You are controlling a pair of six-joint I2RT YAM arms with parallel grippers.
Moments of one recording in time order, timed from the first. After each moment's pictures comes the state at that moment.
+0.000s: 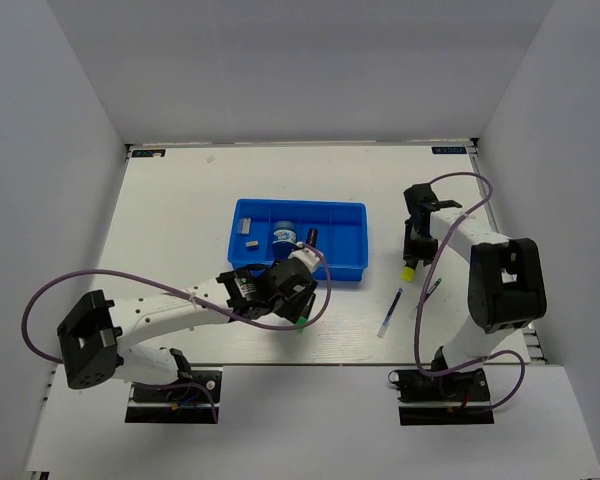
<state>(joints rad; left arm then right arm) -1.11 1.32 0.92 -0.56 -0.32 -0.38 0.20 1.67 1.06 -0.71 0.23 0.28</state>
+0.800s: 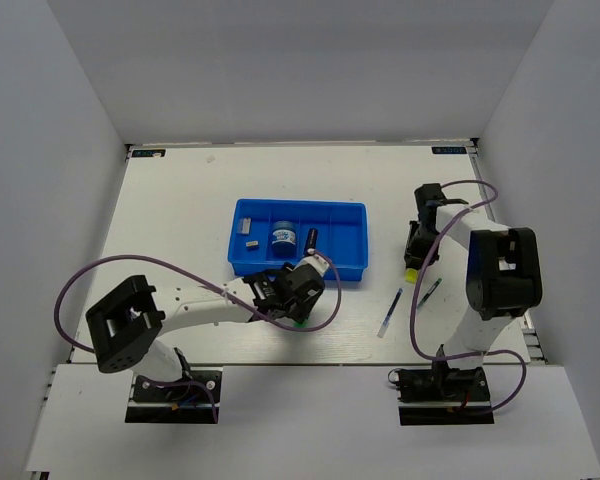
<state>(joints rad) -1.11 1.49 0.87 -0.40 -0.39 -0.34 0.11 1.76 1.09 -0.69 0.06 0.33</state>
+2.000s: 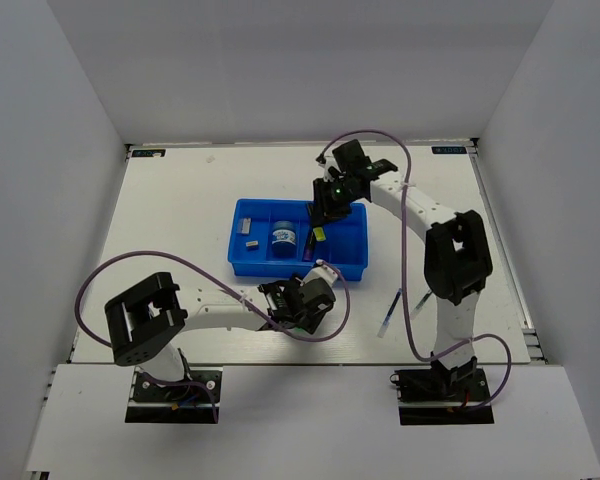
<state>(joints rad) -1.19 1.60 0.86 -0.29 -0.41 -0.43 0.51 1.97 1.67 -0.70 -0.45 0.27</state>
